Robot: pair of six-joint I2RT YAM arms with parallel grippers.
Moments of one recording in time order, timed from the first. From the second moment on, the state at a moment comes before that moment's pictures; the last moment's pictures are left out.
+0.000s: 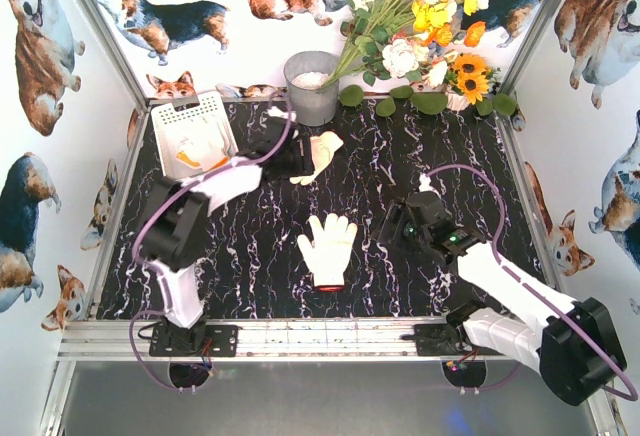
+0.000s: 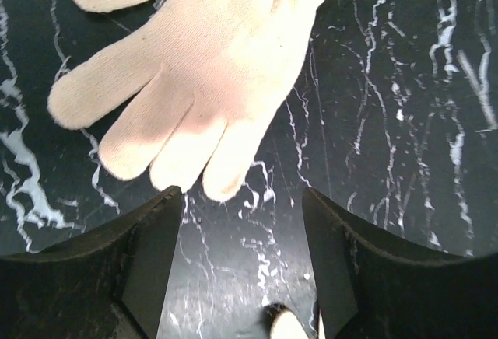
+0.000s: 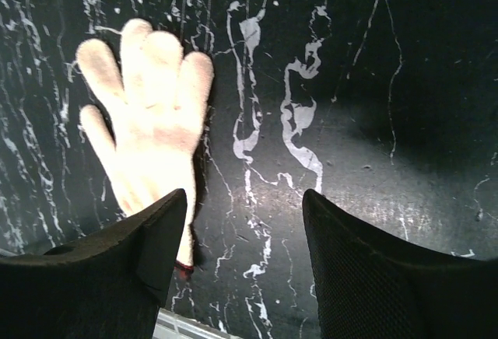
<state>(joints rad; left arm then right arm) -0.48 1.86 1.27 -0.12 -0.02 -0.49 0.49 1.01 0.54 -0.33 -0.03 0.77</state>
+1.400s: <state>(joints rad) -0.52 2.01 1.35 -0.17 0.05 -0.10 0.43 0.99 0.51 -0.35 -0.15 0.71</state>
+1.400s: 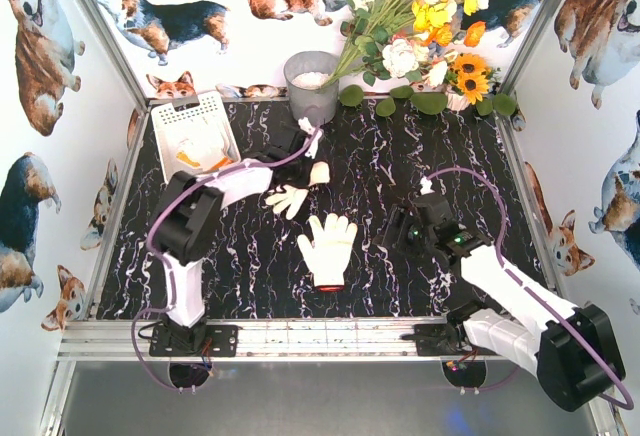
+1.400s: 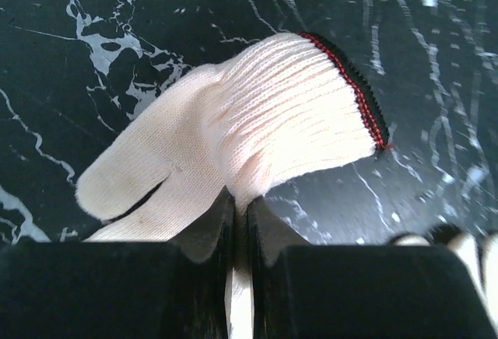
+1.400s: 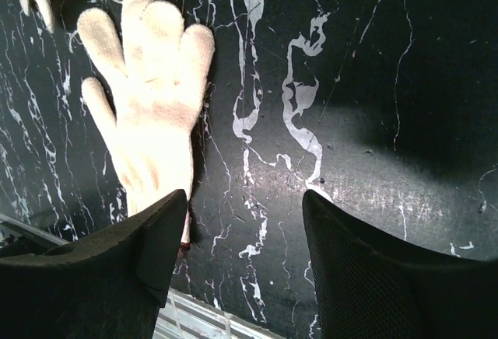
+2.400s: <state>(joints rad) -0.44 1.37 1.16 -0.44 0.95 -0.09 0.42 1.06 0.85 -0.06 -0.63 0.59</state>
